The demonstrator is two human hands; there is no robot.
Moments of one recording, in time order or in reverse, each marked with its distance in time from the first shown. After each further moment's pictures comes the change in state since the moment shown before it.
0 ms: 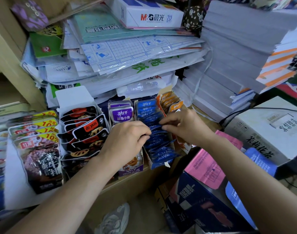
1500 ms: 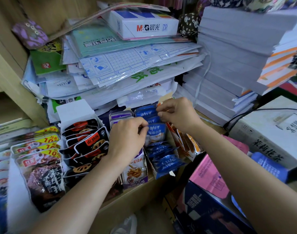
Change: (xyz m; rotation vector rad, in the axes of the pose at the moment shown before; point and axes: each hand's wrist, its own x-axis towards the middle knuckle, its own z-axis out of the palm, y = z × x) left_hand 0.032 -0.009 0.008 -0.004 0.150 -0.278; right_hand 0.054 -0.002 0.006 0.299 0.175 0.292
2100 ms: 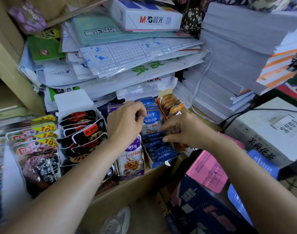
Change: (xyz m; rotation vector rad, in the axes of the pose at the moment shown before) left_hand 0.015 -0.010 0.007 0.056 0.026 -0.043; right_hand -0.051 -0.004 -0.025 -0.387 -0.367 -0.113
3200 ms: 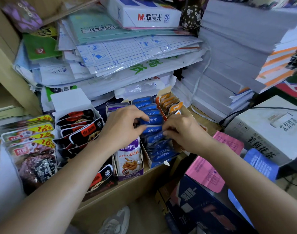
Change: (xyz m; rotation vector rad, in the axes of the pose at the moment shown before) left_hand -0.001 -0.008 -0.013 -0.105 -0.296 0.097; right_hand 0.001 0.014 0.023 -0.120 0.188 -0.135
